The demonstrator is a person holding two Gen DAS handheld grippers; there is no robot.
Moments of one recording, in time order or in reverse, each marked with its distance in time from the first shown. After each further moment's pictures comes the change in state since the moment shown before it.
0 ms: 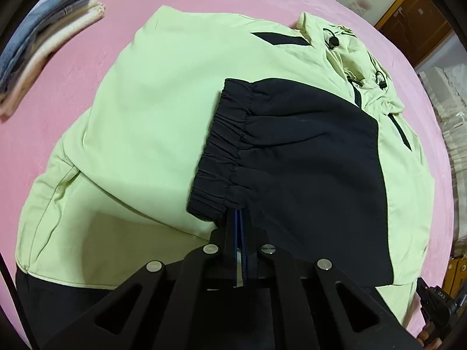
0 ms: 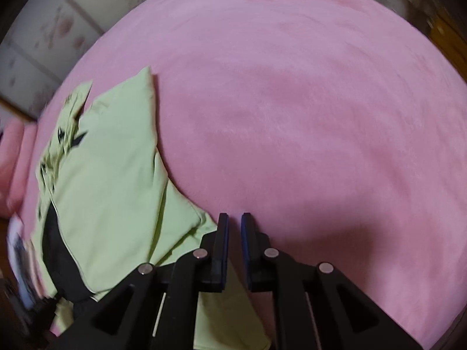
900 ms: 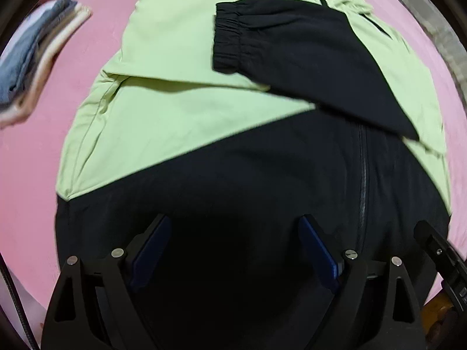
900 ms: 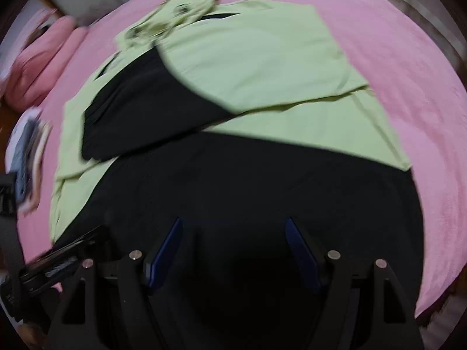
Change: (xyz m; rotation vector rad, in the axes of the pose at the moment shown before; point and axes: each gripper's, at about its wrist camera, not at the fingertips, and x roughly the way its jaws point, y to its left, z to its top) left arm -0.059 0.042 -0.112 0.292 0.181 0.122; right arm -0.042 0.164 -0.190 -0.411 0.134 0.019
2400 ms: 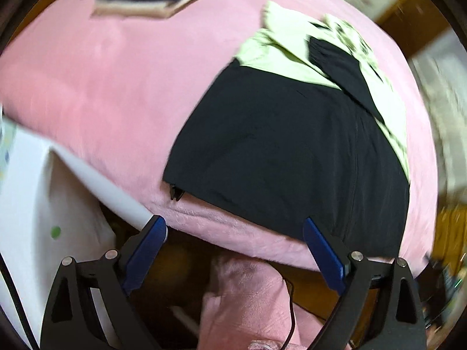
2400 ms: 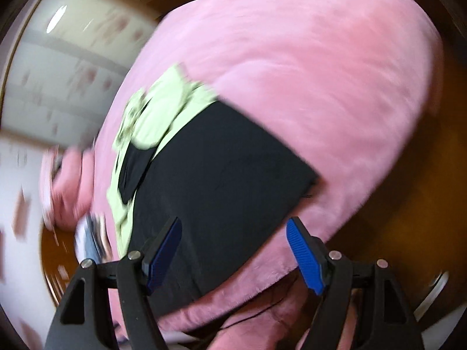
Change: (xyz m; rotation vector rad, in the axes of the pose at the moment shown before) left arm -0.134 0.151 -0.223 -0.359 -0.098 -0.154; right arm -0.123 -0.203 -0.202 0.663 -0.233 0.294
